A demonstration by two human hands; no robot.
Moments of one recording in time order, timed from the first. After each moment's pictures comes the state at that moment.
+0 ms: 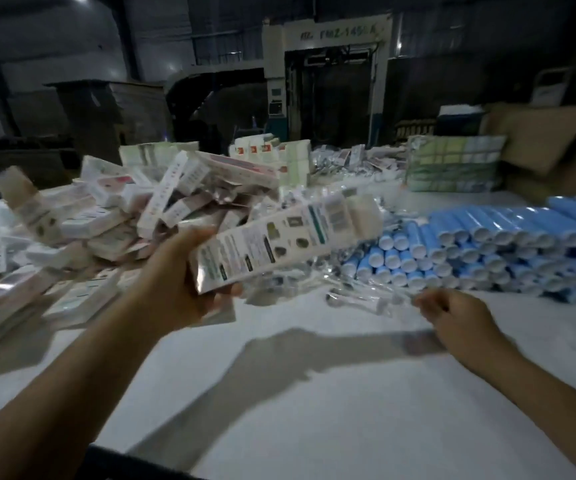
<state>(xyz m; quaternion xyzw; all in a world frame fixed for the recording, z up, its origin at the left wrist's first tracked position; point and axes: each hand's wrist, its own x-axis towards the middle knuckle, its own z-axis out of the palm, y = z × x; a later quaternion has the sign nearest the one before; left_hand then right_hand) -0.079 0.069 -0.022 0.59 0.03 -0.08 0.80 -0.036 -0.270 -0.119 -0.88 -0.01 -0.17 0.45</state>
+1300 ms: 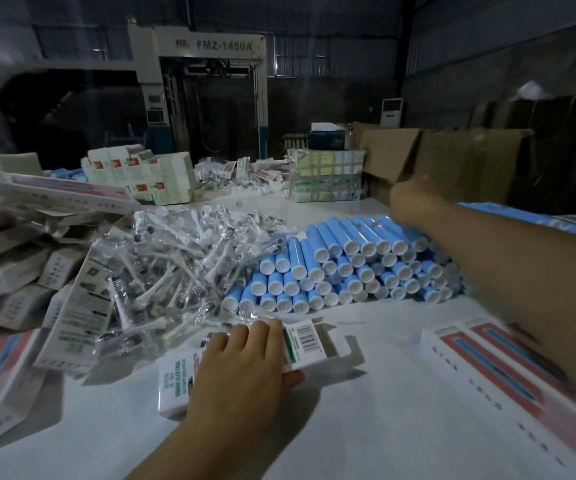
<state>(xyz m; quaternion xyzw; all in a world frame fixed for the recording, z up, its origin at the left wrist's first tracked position) -0.044 -0.123 -0.100 0.94 -0.28 0.17 -0.05 0.067 -0.423 0.031 -0.95 0.24 -0.10 -0.15</state>
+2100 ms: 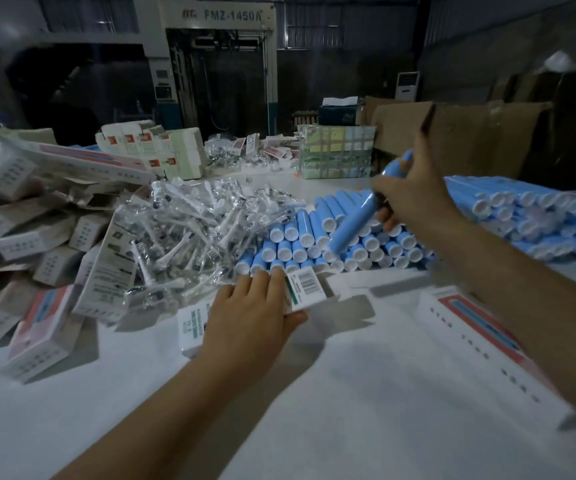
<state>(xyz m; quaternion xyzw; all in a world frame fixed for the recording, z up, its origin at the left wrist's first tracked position) -0.037 -0.120 -0.105 0.94 -0.24 0.23 -0.03 -0.014 -0.357 0.004 -0.78 0.04 -0.32 0.54</state>
